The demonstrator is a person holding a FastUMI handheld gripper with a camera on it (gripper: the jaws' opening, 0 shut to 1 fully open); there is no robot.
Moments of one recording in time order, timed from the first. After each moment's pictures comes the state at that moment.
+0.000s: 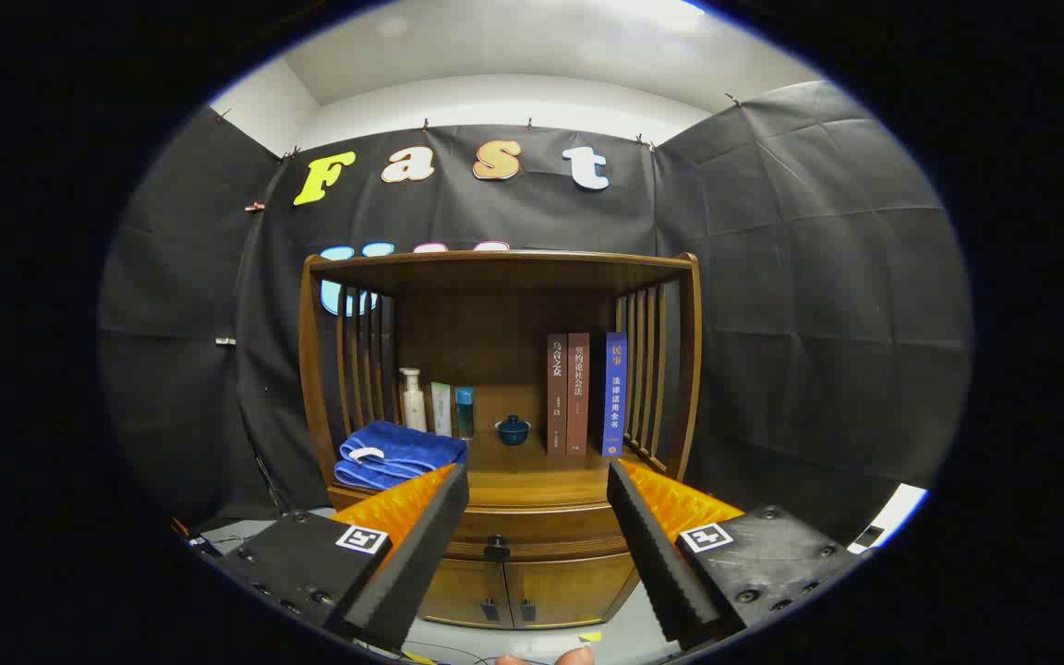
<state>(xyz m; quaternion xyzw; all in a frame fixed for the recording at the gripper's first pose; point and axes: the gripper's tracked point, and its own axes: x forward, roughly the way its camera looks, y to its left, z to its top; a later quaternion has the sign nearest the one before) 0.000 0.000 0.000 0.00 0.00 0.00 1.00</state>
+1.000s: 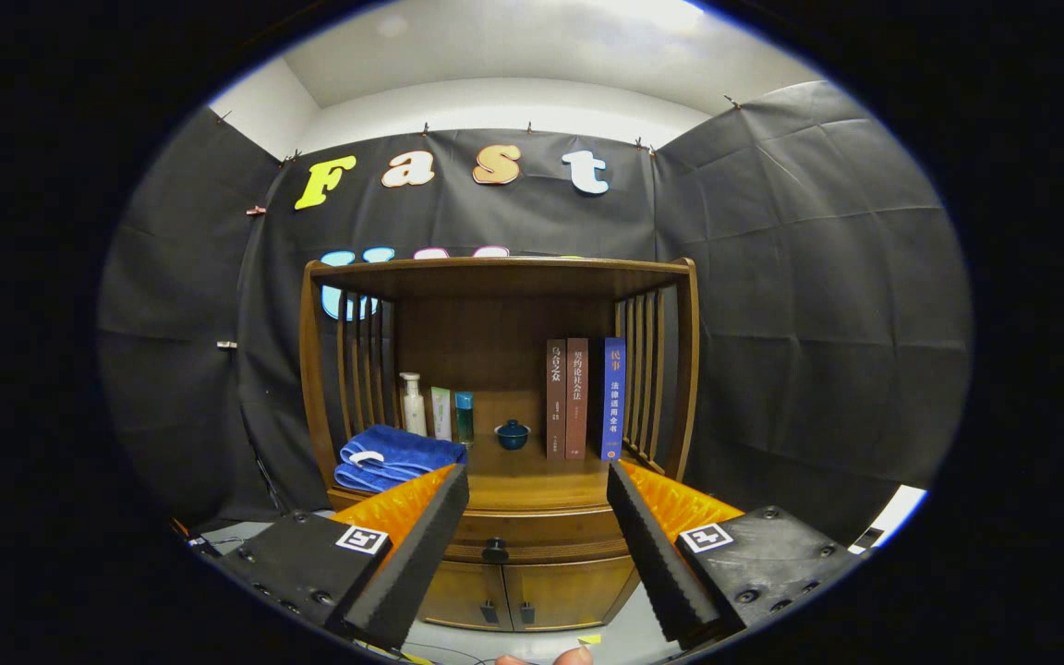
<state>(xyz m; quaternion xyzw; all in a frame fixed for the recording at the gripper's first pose) -0.001 -0.003 0.005 0.00 -0.01 0.00 1.00</state>
